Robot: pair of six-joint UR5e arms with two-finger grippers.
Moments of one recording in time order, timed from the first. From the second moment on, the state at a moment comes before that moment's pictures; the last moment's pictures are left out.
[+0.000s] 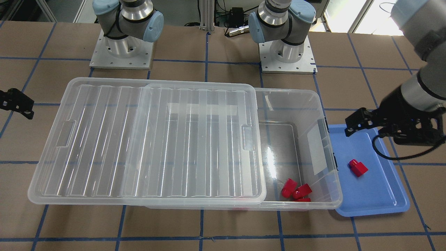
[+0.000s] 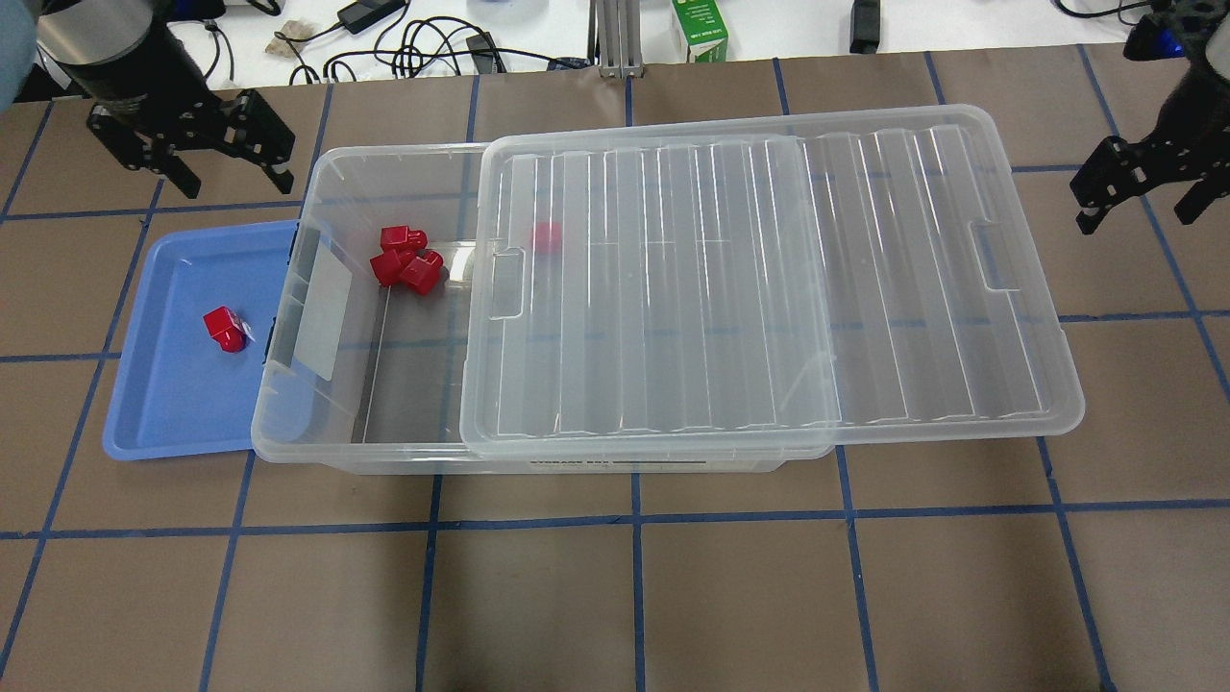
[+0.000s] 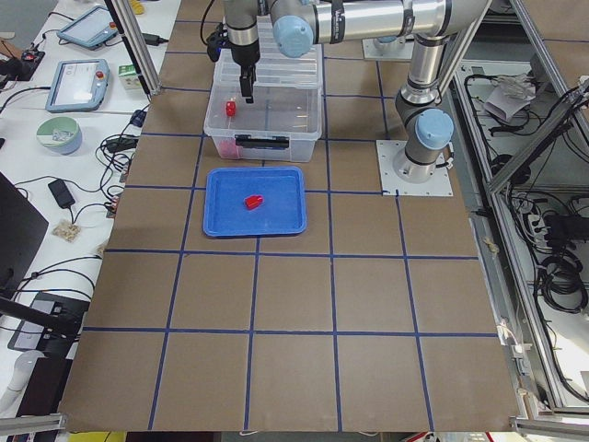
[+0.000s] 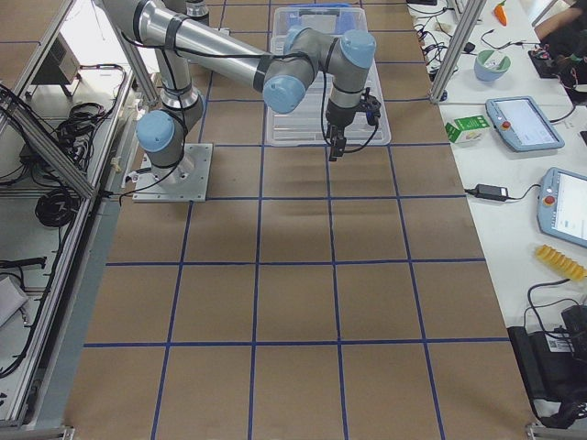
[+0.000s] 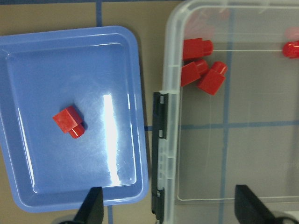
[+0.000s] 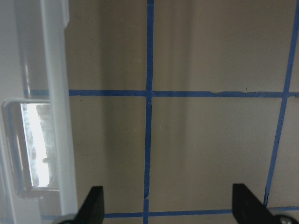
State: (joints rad) left arm -1.47 -1.72 -1.43 -1.57 1.58 0.14; right arm 1.17 -1.42 1.65 -1.72 -1.68 -0.43
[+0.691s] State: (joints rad) left arm -1.58 -1.64 -1.45 -1.57 1.57 0.11; right arm 1.17 -1.42 1.71 -1.74 -1.68 -0.42
